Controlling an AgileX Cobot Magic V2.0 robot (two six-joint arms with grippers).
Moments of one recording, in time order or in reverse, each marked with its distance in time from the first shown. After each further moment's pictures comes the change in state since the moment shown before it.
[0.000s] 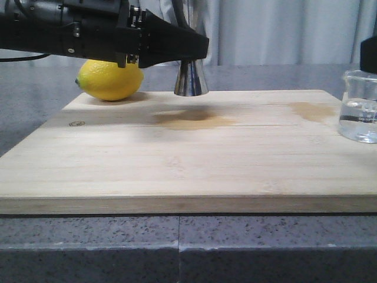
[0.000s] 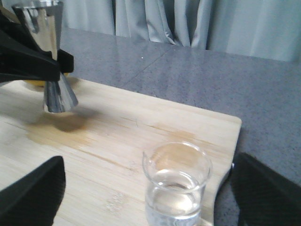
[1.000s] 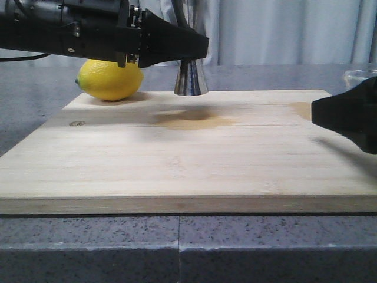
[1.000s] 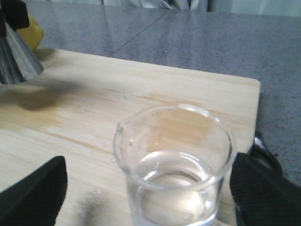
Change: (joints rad) left arm 0.000 0.000 -0.002 0.000 0.000 0.000; right arm -0.054 0.479 0.053 0.021 -0.483 0.000
